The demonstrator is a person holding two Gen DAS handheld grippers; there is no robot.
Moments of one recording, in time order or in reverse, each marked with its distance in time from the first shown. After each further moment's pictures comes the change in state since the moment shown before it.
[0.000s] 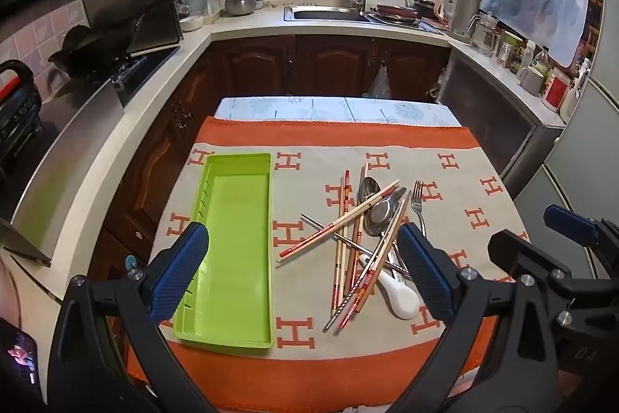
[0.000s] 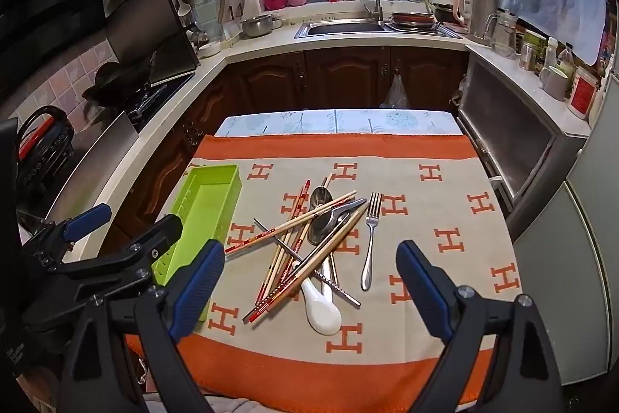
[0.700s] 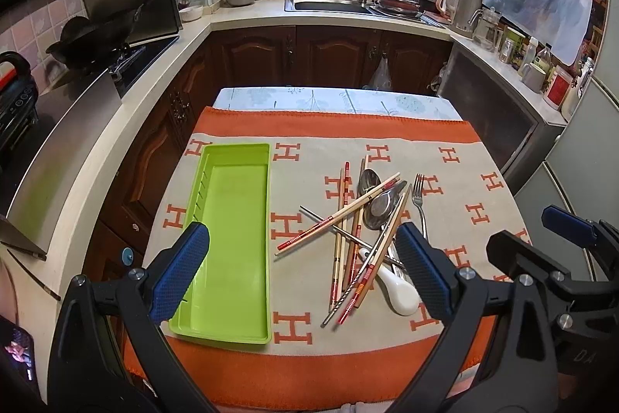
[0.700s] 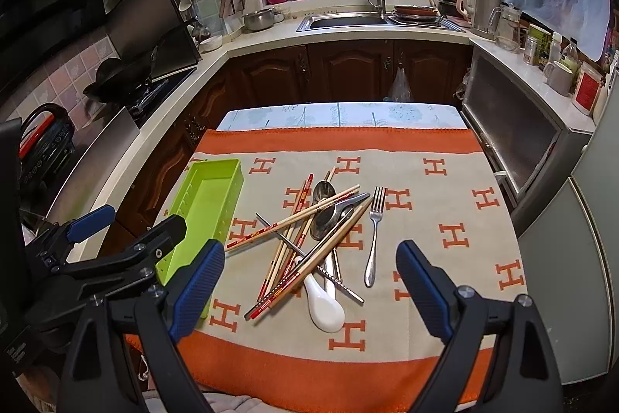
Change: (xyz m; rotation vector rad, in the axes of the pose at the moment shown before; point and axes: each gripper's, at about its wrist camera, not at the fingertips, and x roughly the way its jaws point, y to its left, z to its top) left arm 0.013 0.004 0.001 -0.019 0.041 0.002; right arm 0.008 -0.001 -0.001 0.008 0.008 0.027
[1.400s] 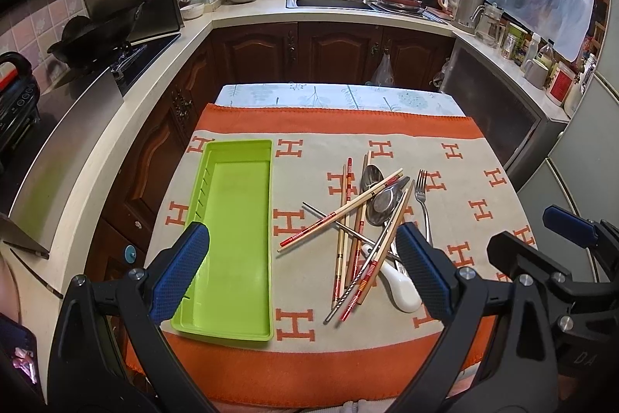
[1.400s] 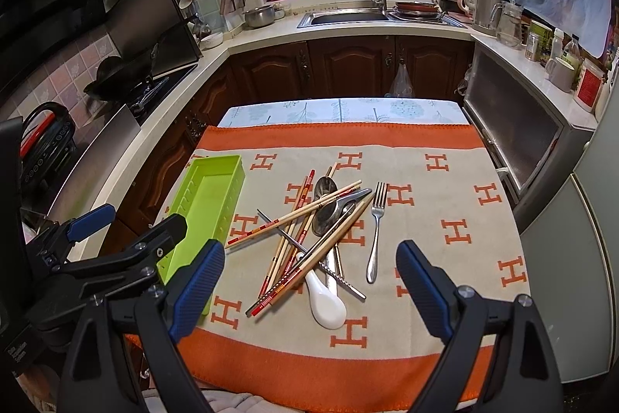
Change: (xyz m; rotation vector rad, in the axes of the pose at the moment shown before) left arm 0.003 0.000 -0.001 0.003 0.009 0.008; right arm 0.001 0.001 -0.002 0.000 0.007 0.004
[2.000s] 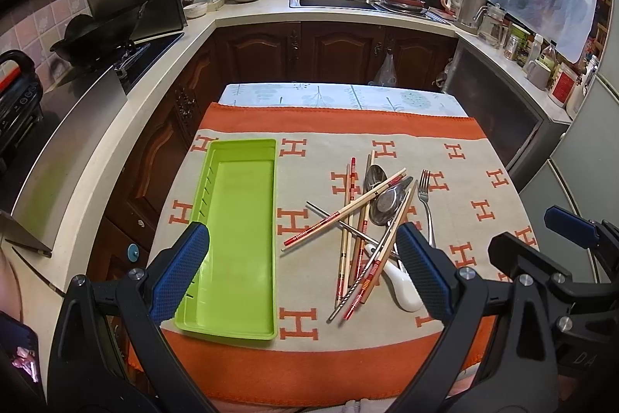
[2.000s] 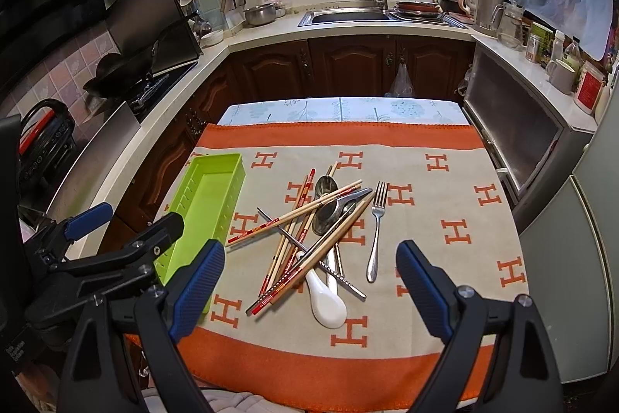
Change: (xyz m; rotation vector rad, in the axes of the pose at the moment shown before) left arm 0.001 0.007 -0.003 -0.011 0.000 0.005; right arm 0.002 0.005 -0.003 -0.010 0.007 -0.008
